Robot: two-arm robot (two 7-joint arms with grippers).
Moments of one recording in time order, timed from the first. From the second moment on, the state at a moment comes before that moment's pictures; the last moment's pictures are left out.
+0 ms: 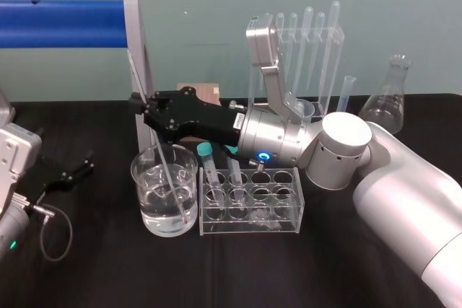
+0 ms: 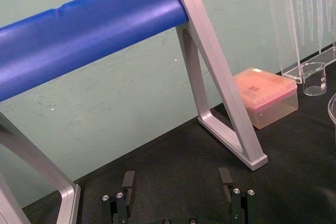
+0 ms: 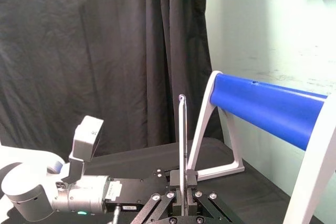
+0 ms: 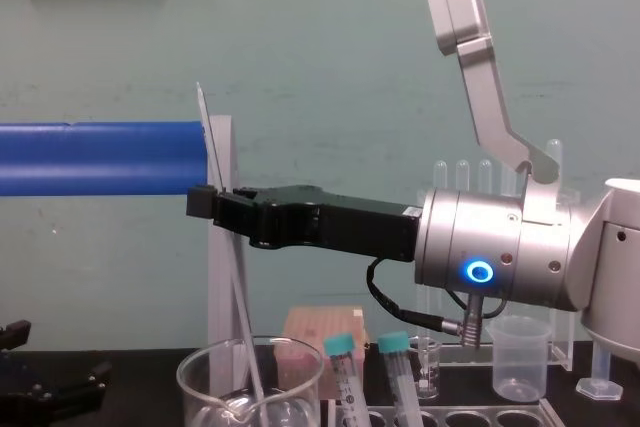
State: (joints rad) left arm -0.20 0.60 0.45 -1.41 -0.25 -0.12 0.03; right arm 0.69 0.20 -0.66 -1.07 0.62 -0.08 0.83
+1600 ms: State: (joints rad) left arm -0.20 0.60 0.45 -1.41 -0.25 -0.12 0.03; right arm 0.68 0.21 -0.67 -1.08 0.62 -0.07 0.82
